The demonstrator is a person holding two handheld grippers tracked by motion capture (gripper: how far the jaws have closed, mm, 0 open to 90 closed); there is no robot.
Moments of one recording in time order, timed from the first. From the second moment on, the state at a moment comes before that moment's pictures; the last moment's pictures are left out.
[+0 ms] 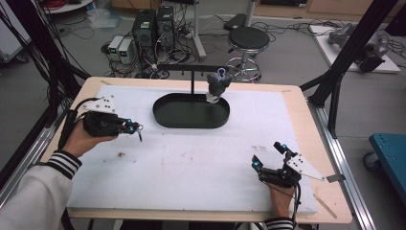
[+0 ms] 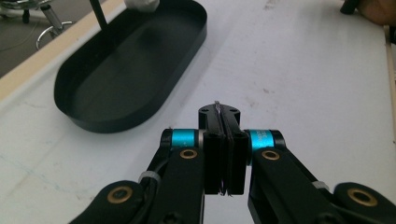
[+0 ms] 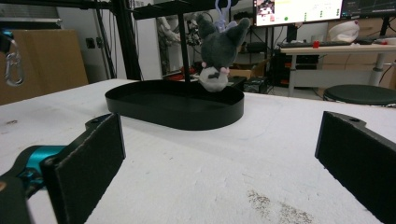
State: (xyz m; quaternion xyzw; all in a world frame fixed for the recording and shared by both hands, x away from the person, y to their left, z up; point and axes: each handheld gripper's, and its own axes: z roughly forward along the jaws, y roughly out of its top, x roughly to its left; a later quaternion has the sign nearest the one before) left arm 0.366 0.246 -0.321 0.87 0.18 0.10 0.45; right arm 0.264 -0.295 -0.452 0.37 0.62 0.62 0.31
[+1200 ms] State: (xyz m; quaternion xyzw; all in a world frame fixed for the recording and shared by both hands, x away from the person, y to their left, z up) left arm 0.453 0.210 -0.269 0.86 0.16 0.09 0.47; right arm 0.264 -0.295 -0.452 0.37 0.62 0.62 0.31
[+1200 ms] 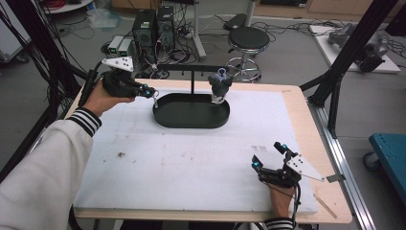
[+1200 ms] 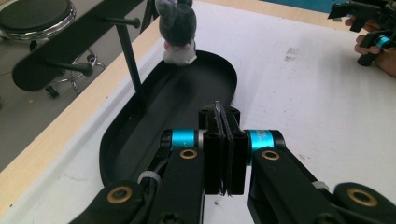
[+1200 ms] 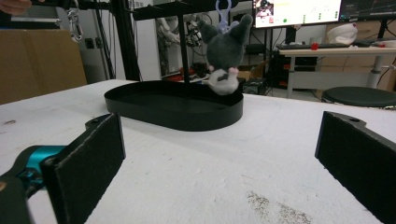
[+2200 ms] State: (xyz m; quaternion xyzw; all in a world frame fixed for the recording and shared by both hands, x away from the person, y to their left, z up) left arm 0.510 0.199 -0.255 0.87 0.18 0.10 0.45; right arm 0.264 -0.294 -0.452 0.37 0.62 0.62 0.31
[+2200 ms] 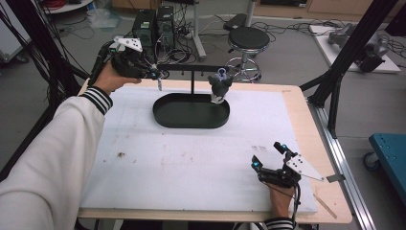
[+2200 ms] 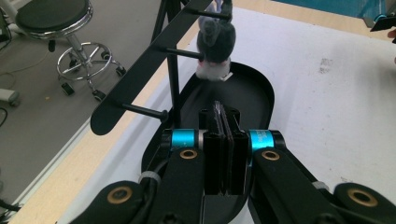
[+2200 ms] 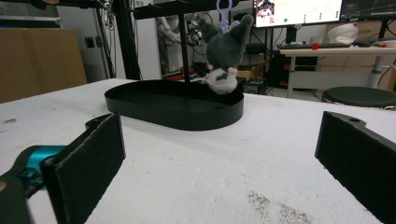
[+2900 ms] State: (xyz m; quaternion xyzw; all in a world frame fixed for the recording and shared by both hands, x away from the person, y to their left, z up) left arm 0.526 0.186 -0.241 0.88 0.18 0.10 0.43; right arm 0.264 -0.294 -0.452 0.37 0.62 0.62 0.31
